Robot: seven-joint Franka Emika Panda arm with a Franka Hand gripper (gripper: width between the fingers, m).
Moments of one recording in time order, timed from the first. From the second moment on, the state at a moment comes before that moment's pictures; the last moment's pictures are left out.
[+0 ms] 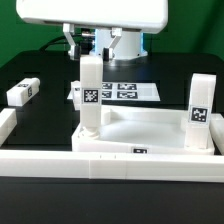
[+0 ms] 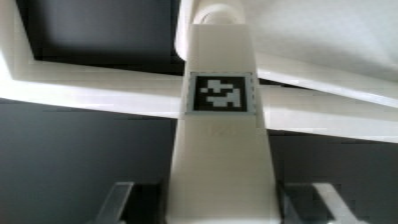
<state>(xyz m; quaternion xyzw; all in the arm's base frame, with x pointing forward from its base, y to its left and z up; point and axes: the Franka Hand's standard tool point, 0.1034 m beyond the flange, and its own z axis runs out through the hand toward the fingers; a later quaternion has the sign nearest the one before) 0.595 -0.070 0.143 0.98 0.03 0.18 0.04</state>
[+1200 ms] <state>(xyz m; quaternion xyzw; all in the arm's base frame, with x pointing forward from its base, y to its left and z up) 0.595 -0.070 0.136 0.96 0.04 0.27 0.07</state>
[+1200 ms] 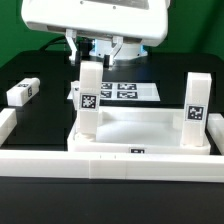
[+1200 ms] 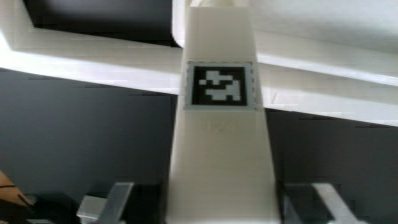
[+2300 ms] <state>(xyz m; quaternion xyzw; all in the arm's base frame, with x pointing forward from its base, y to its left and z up) 0.597 -0.075 0.143 0.96 0.03 0.26 0.07</state>
